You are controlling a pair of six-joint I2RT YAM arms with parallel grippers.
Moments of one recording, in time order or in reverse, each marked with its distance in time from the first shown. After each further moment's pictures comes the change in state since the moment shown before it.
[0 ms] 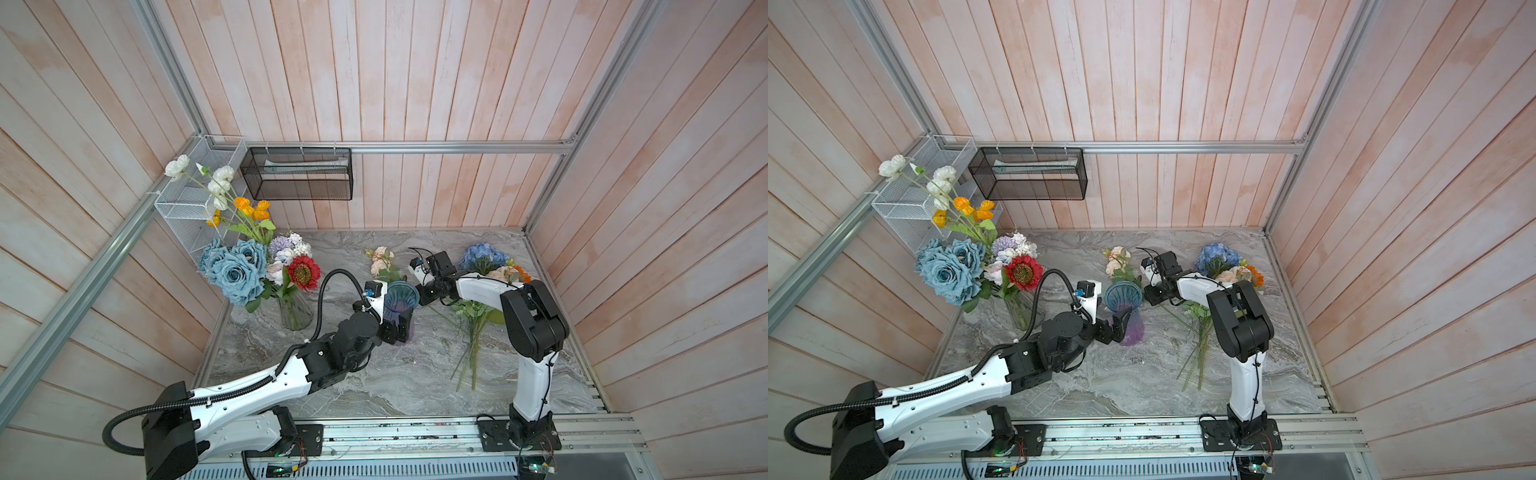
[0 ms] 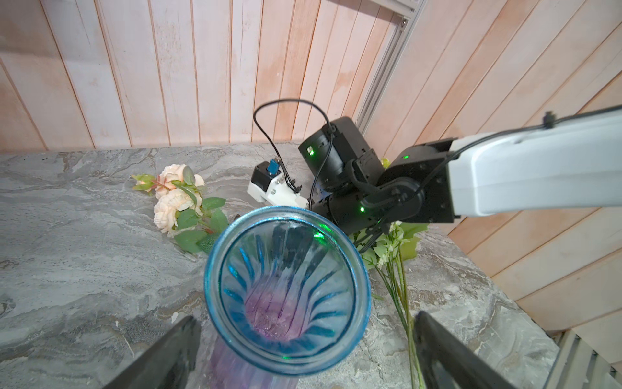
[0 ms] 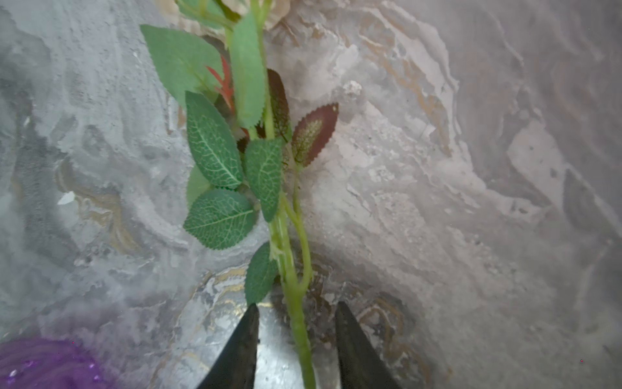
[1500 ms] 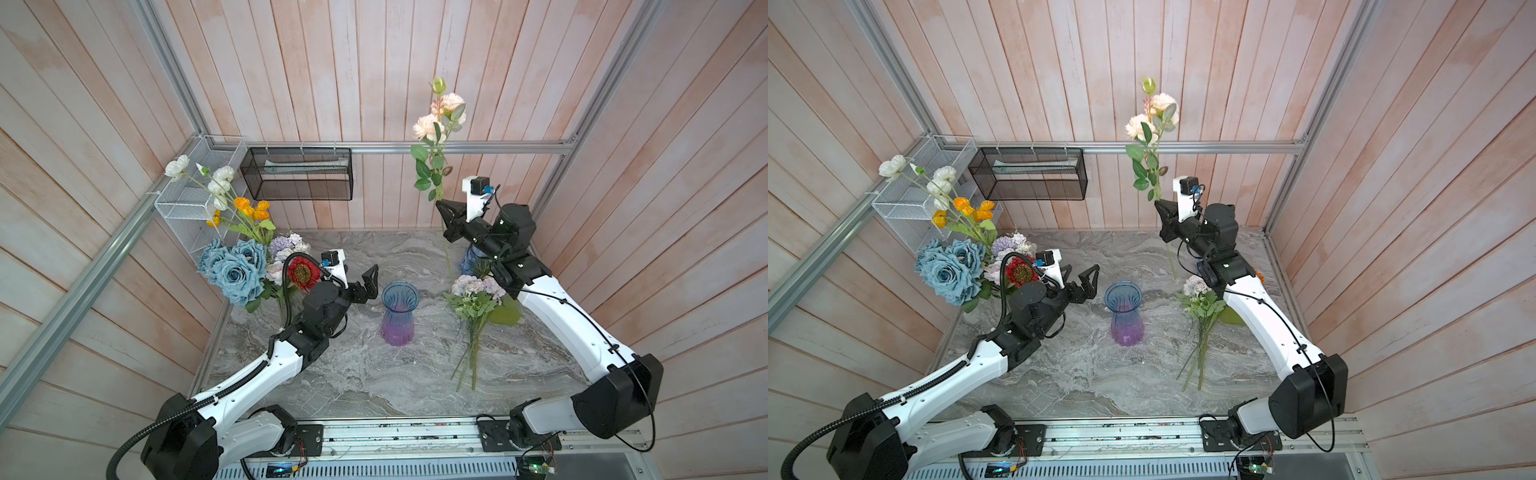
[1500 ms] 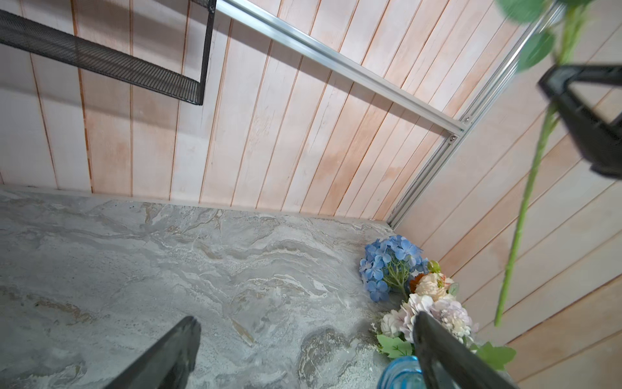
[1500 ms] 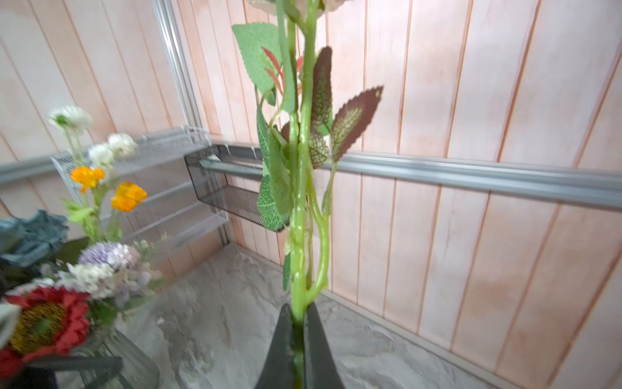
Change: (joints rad) left arm 0.403 0.040 -0.049 0.247 0.210 -0.020; right arm -0.059 -0.583 0.125 0.455 -0.115 0.230
